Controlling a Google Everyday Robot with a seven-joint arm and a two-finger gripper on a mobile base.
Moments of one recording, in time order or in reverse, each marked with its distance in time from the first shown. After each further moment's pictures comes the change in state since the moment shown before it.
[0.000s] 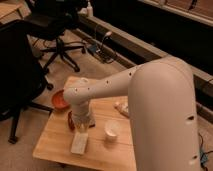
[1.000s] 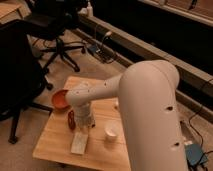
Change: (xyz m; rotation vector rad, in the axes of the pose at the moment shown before) arm -0.018 -0.011 0.037 0.036 0.032 -0.018
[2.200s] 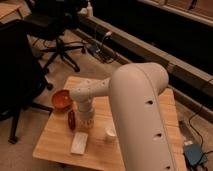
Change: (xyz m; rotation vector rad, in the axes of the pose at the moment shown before) arm -0.065 -0.010 0.015 0.012 -0.054 0.079
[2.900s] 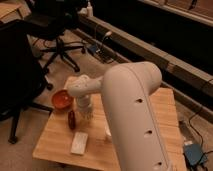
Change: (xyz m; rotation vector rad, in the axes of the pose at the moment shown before) arm -0.034 0.002 -0.008 0.046 -0.051 -0.016
